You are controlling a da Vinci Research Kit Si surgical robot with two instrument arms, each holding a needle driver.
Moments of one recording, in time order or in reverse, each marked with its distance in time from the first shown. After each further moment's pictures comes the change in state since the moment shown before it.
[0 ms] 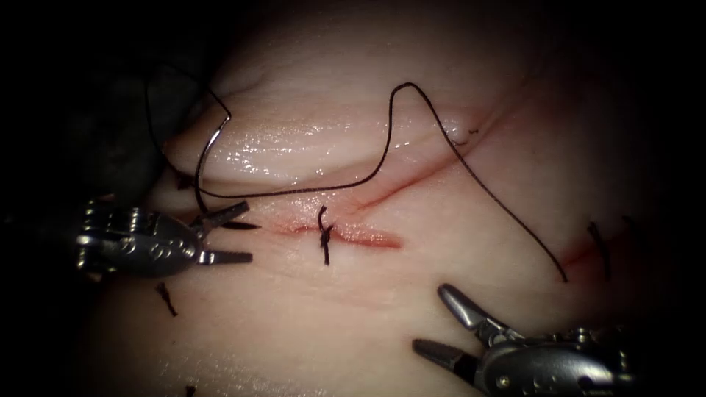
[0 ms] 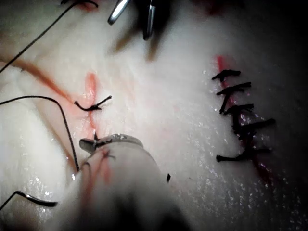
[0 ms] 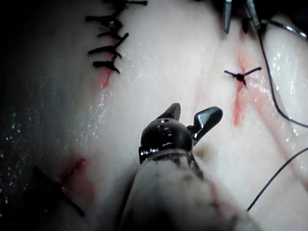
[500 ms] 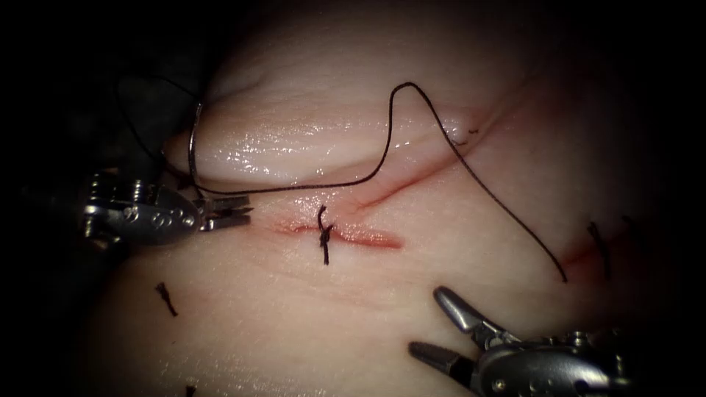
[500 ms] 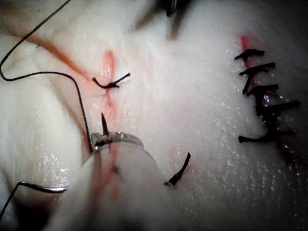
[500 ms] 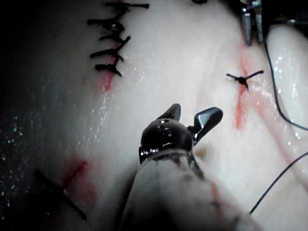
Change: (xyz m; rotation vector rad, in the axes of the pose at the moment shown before) right arm 0.000 0.000 0.000 -0.002 -0.005 0.002; left arm -0.003 -0.002 0.002 -0.018 -0.015 -0.056
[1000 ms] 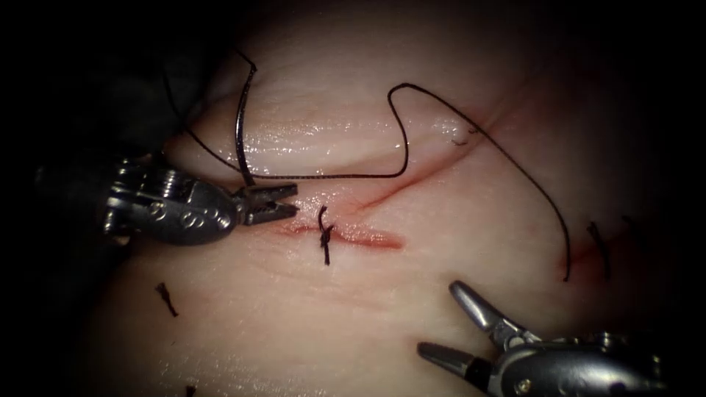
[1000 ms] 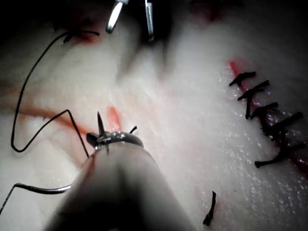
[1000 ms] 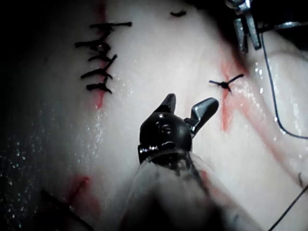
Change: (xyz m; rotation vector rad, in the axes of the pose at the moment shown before) right arm 0.004 0.004 -0.002 0.031 -0.011 0.174; left arm 0.010 -0.002 -0.001 0.097 0.148 0.347
